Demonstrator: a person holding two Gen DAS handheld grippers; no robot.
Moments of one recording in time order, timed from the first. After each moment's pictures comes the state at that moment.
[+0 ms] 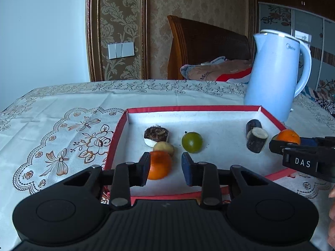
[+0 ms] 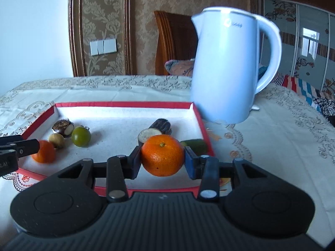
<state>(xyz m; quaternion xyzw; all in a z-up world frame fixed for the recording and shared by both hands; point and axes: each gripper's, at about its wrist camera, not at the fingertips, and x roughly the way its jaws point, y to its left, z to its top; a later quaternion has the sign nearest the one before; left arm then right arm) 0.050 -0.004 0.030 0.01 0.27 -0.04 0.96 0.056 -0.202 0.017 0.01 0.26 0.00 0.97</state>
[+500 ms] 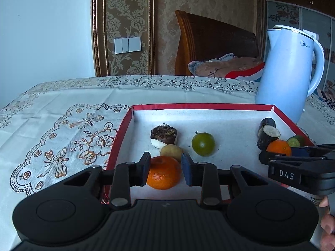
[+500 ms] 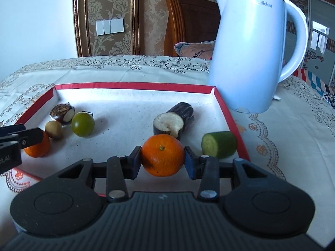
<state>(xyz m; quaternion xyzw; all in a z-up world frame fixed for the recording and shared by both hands) 0.070 -0.001 0.023 0.01 0.27 -0.01 0.96 0.094 -0.180 -0.003 -0.01 0.31 0.02 0.95</state>
